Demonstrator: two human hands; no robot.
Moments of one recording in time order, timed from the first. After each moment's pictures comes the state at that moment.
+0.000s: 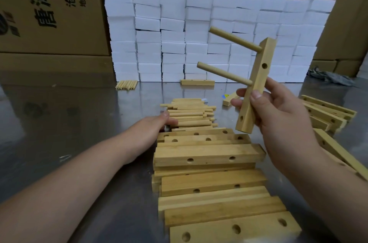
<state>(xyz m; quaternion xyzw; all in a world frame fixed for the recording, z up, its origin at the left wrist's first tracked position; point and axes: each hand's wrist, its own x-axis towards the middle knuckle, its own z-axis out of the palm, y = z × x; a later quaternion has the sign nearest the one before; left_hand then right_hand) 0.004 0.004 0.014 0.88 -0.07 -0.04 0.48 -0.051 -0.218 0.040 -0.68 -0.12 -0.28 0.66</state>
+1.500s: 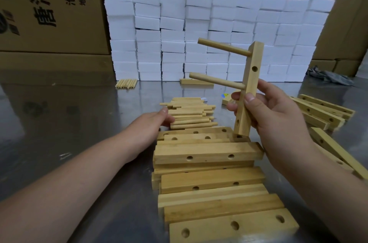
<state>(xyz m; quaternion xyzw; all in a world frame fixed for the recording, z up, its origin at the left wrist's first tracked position) 0.008 0.002 0.013 0.86 -0.07 0.01 0.50 -0.051 -0.217 0.038 -0.70 -0.14 -0.25 0.66</state>
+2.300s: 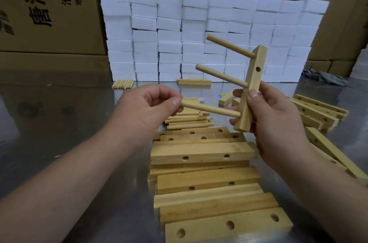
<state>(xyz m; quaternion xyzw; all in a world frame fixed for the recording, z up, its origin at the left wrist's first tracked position) -0.050 -0.015 0.057 0.74 -0.22 0.18 0.61 -0.050 -0.217 0.041 -0.64 -0.10 -0.24 0.72</state>
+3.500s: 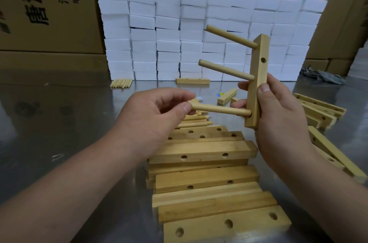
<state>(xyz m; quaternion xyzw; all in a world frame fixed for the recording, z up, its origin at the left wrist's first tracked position) -0.065 -0.026 0.059 0.76 -0.26 0.18 0.57 -0.063 -0.210 0.048 -0.68 -0.07 -0.31 0.66</state>
